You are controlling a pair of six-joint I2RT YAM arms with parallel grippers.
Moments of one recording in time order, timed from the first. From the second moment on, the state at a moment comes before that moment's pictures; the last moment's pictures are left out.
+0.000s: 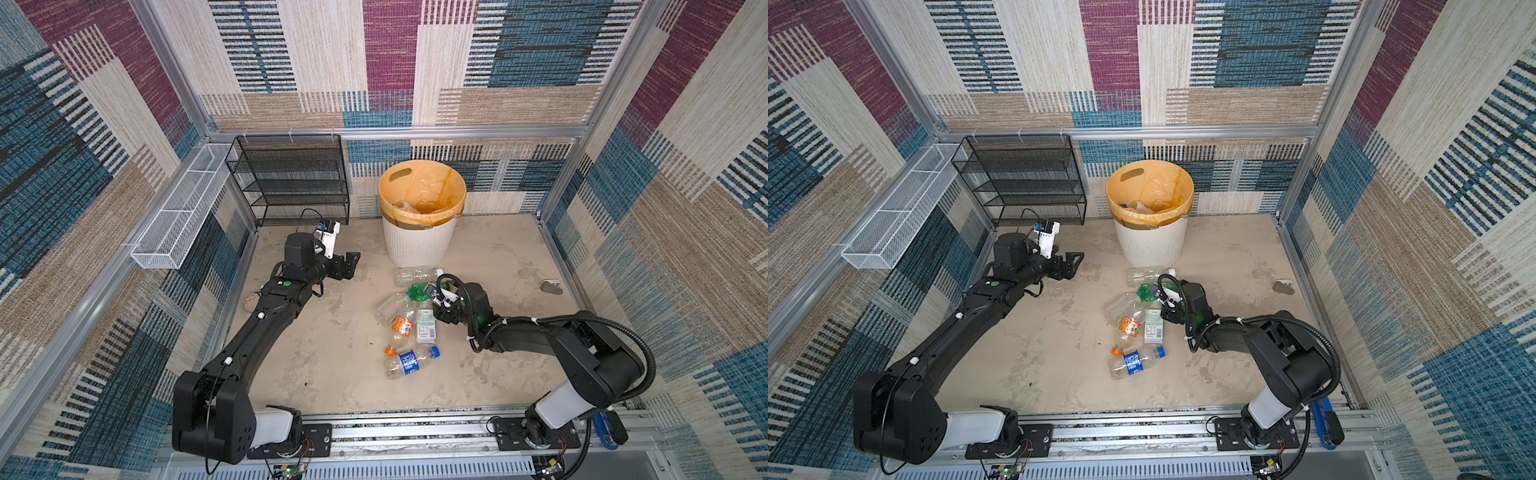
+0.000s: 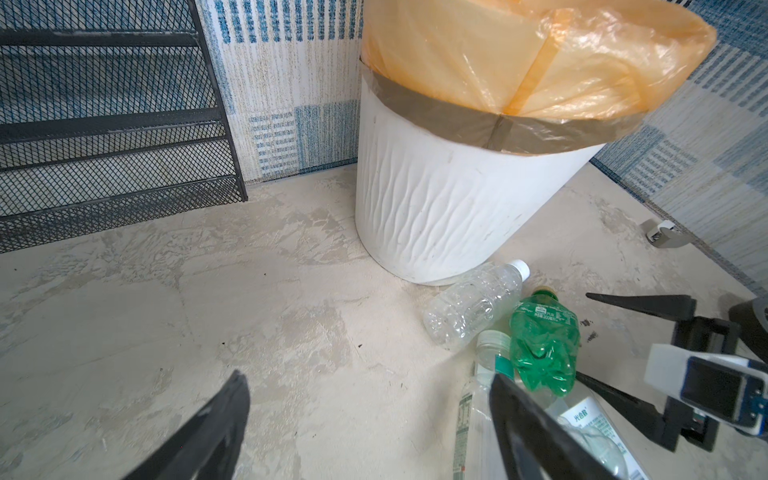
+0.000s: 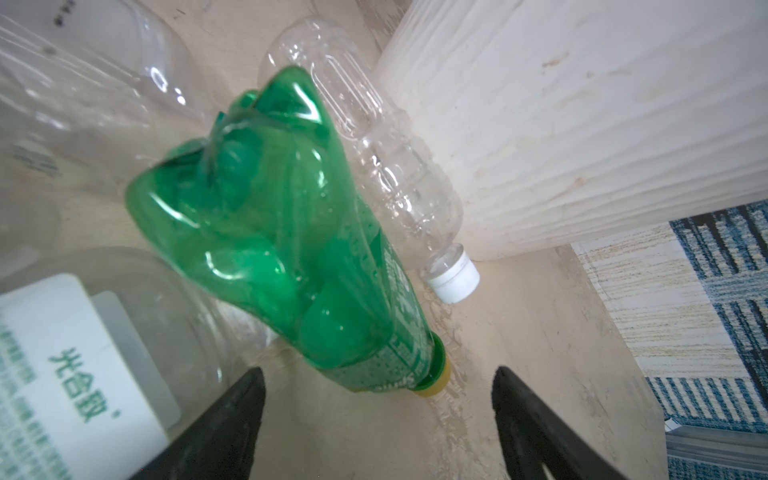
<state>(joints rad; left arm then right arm) -0.21 1.33 1.04 -0.15 0.27 -0.02 0.53 1.60 0.57 0.51 0.11 -0.69</state>
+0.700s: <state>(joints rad) -0.21 1.33 1.04 -0.15 0.27 -0.02 0.54 1.65 0.61 0.55 0.08 -0.73</state>
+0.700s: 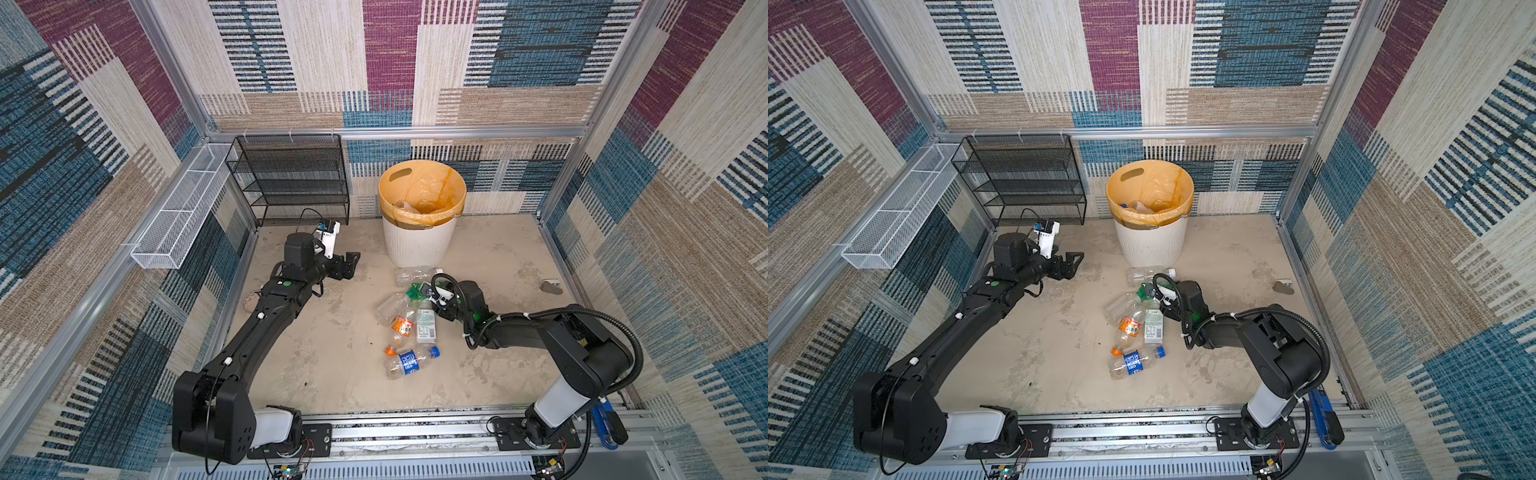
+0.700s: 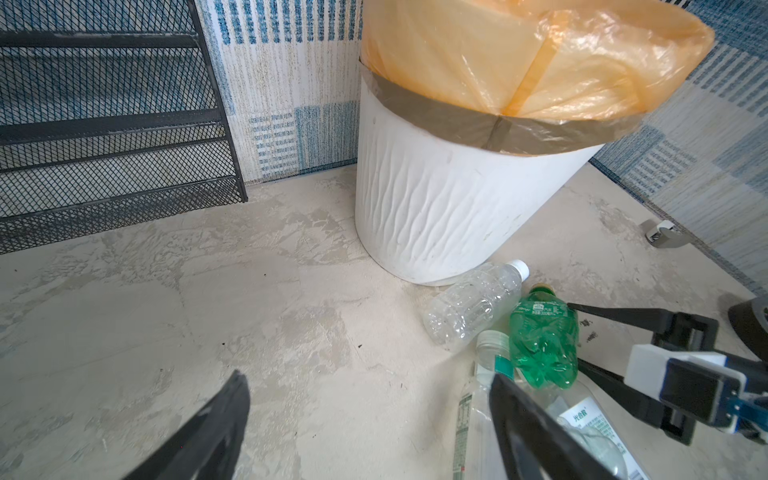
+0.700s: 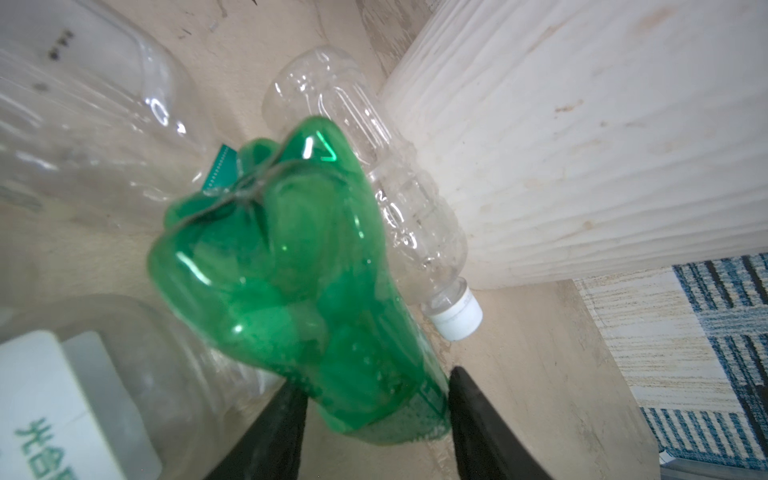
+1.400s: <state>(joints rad) -0.21 1.32 1.04 -0.15 0.29 -0.02 0.54 1.58 0.66 0.33 -0.03 -0.69</state>
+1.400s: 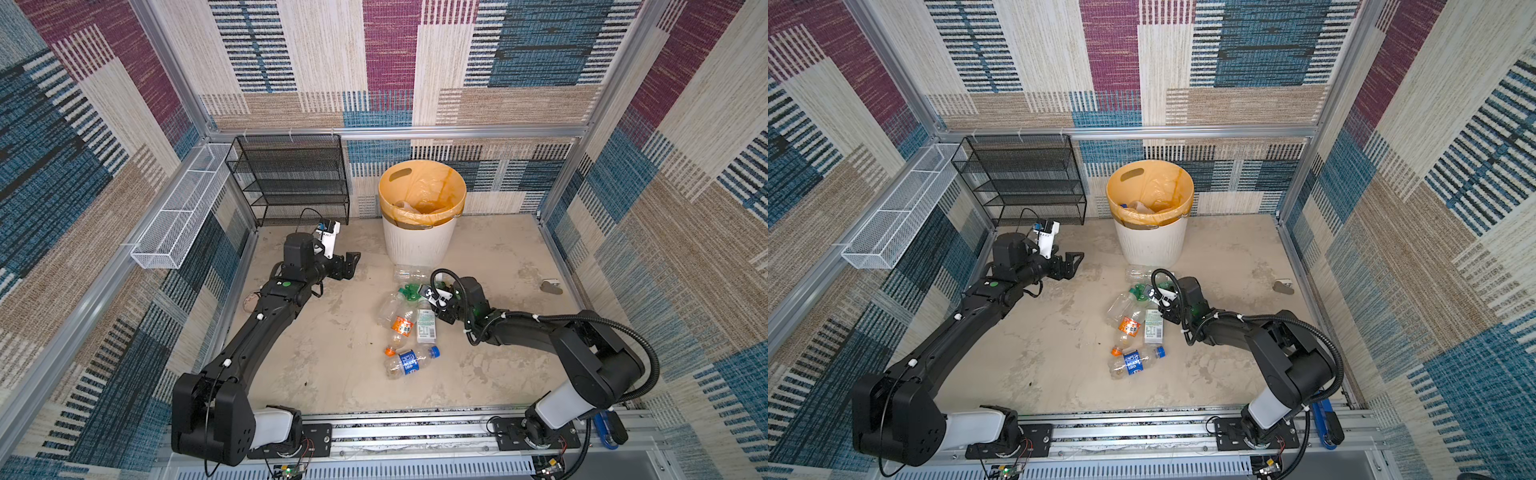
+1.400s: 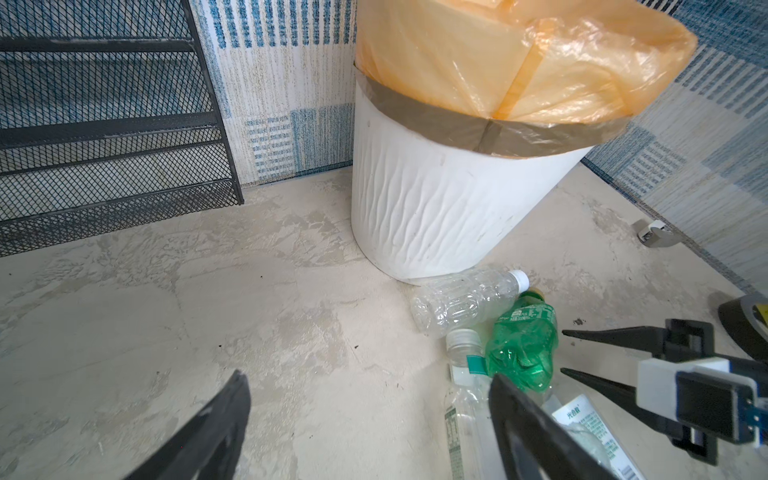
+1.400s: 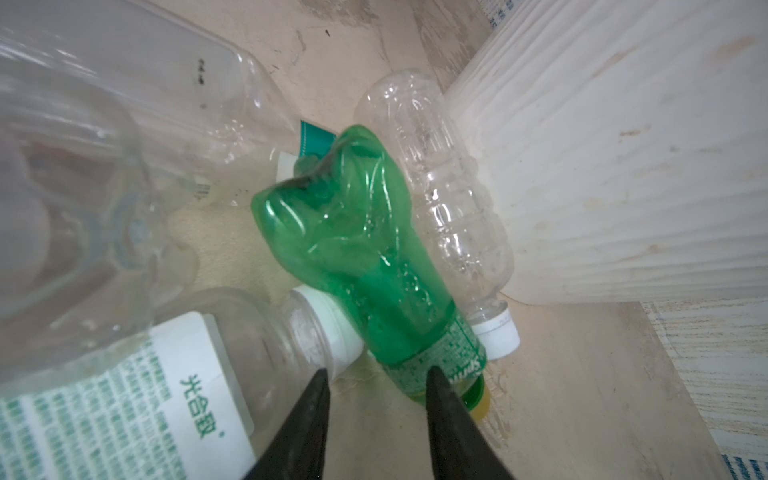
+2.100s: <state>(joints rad) -0.21 1.31 1.04 -0.15 0.29 -0.02 0.46 1.65 0.82 0.13 -0.03 -0.83</state>
